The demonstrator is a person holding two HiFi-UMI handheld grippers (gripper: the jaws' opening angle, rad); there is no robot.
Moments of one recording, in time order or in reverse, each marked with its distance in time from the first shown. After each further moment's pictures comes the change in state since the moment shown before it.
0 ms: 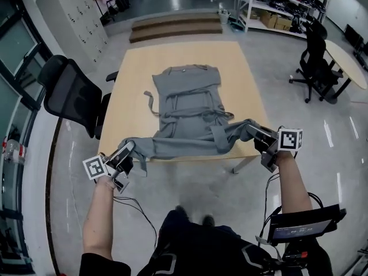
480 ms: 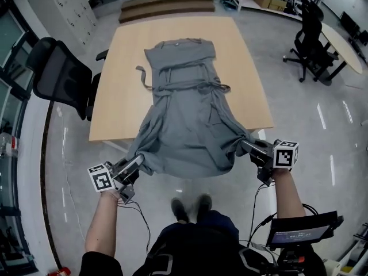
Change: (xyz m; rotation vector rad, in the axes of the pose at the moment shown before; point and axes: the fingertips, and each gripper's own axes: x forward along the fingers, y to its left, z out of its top) left arm -0.044 -0.020 -0.130 0.015 0.176 -0.077; right arm -0.042 0.036 -0.144 0.045 0.108 -0.021
